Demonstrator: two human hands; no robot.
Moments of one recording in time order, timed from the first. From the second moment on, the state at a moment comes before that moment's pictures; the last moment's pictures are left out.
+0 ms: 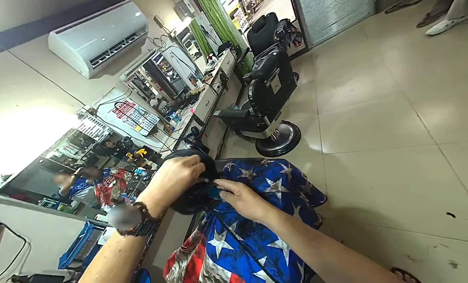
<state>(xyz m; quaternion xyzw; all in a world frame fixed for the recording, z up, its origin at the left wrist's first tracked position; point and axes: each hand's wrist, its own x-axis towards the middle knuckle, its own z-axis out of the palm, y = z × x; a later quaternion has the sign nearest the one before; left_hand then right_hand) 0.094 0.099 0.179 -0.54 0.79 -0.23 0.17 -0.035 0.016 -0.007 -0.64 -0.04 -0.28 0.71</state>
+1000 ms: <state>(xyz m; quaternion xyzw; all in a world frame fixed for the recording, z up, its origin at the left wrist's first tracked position) 0.089 0.089 0.182 -0.58 0.76 -0.22 0.19 -0.039 0.022 -0.009 -0.65 0.00 -0.33 0.68</state>
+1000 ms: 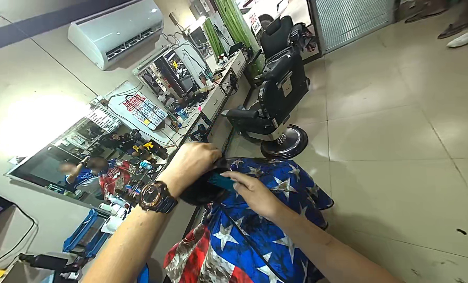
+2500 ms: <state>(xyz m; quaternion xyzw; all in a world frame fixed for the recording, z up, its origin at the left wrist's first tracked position) 0.046 0.120 0.214 -0.70 0.71 0.03 0.00 -0.102 -0.069 -0.053 -0.33 0.00 -0.26 0.91</state>
